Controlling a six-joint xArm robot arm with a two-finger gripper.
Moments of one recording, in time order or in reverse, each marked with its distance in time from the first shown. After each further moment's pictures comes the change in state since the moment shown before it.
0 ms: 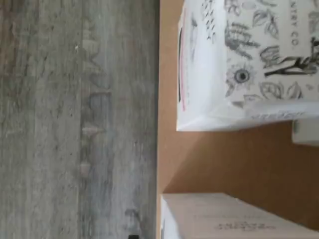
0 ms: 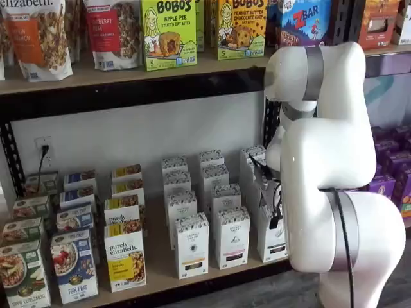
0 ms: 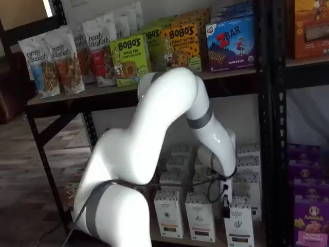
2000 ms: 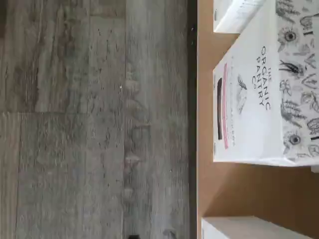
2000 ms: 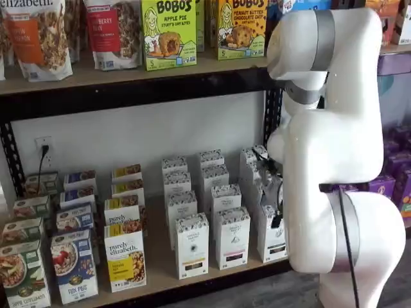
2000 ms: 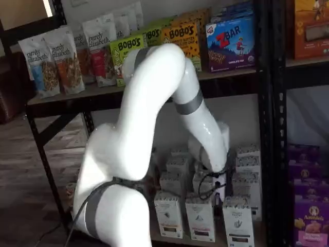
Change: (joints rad) arm 0.020 -0.262 0.321 0.174 -0.040 -0.146
